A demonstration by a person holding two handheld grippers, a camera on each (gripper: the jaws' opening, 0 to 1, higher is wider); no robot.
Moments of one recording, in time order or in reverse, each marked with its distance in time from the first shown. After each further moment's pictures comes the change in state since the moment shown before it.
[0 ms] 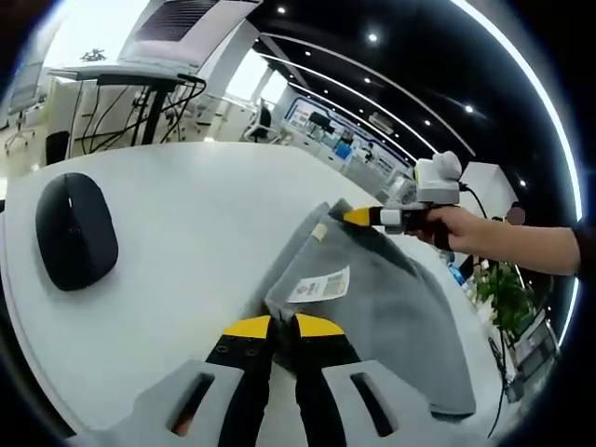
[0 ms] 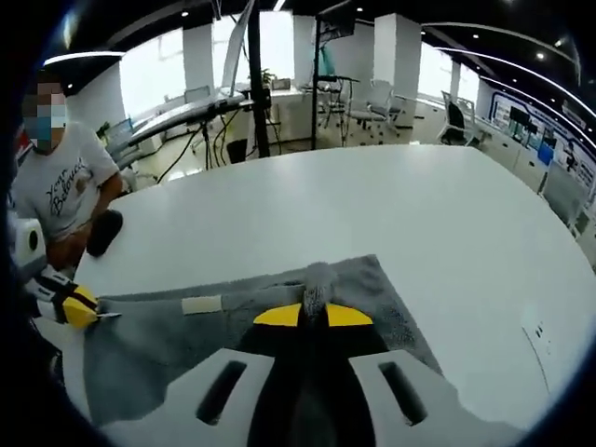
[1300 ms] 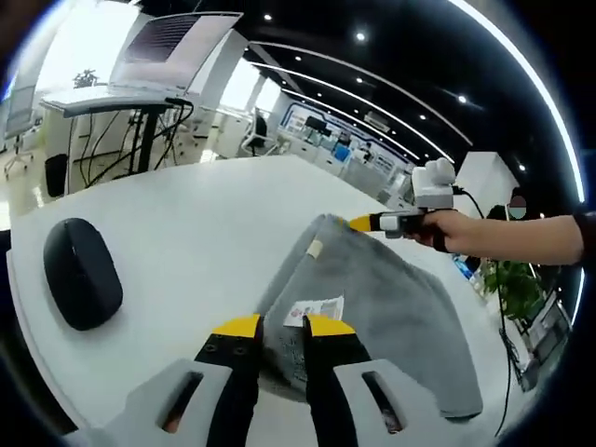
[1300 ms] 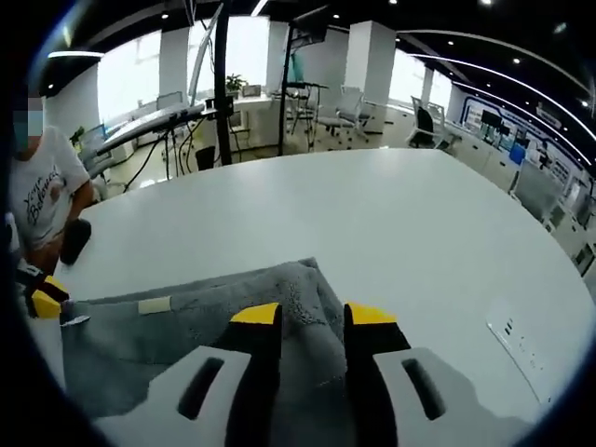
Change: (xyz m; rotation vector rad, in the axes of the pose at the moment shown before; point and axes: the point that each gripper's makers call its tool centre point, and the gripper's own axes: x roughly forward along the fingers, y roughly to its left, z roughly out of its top) left arm -0.006 -0.010 0.030 0.110 -0.033 0.031; right arm -0.013 -0.060 -0.009 0.055 -0.019 -0.152
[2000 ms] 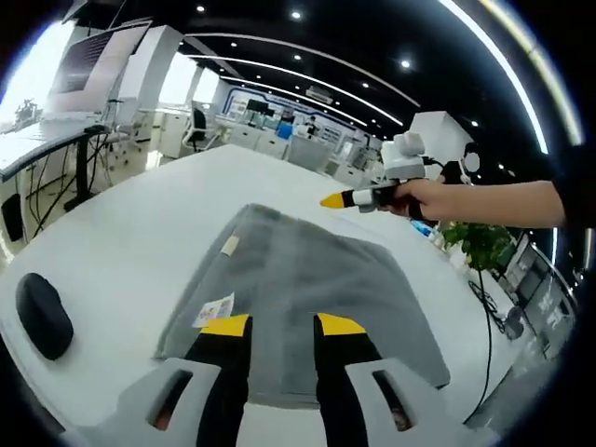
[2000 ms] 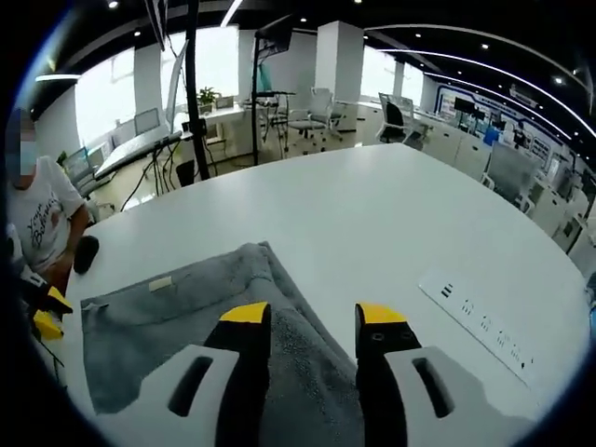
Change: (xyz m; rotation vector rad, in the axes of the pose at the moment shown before) left arm -0.018 -0.097 -0.008 0.186 0.111 -0.260; right arm -0.093 -0.049 -0.012 0.099 -0.023 -0.089
